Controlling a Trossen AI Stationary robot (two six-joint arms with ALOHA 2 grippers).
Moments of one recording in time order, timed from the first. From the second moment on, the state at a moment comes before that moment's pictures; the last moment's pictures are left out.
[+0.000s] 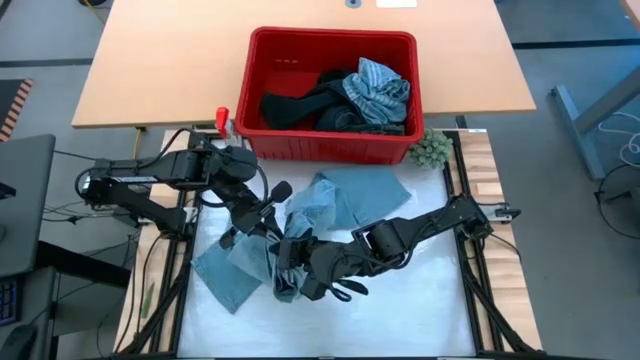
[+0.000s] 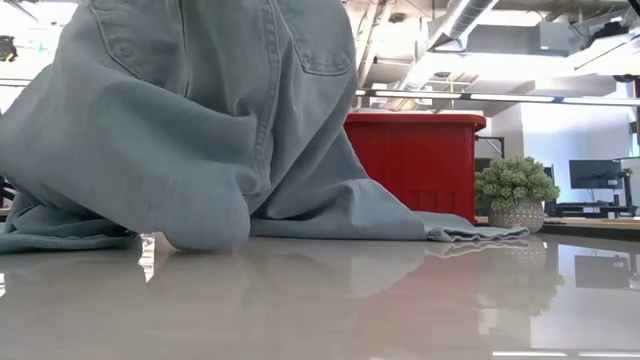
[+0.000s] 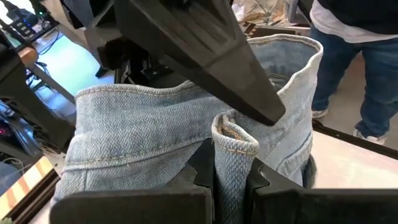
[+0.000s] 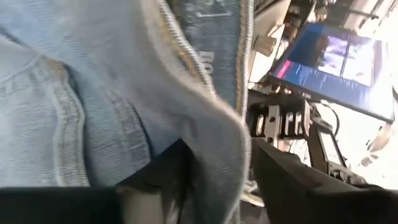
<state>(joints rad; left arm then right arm) -0.02 1.31 1.48 -0.70 0.57 0.71 0.41 2.08 2.34 -0.71 0.58 -1.59</state>
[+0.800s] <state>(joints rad) 0.01 1.18 1.54 -0.67 0.02 0.64 0.36 1.98 2.34 -0.97 0.54 -0.99</state>
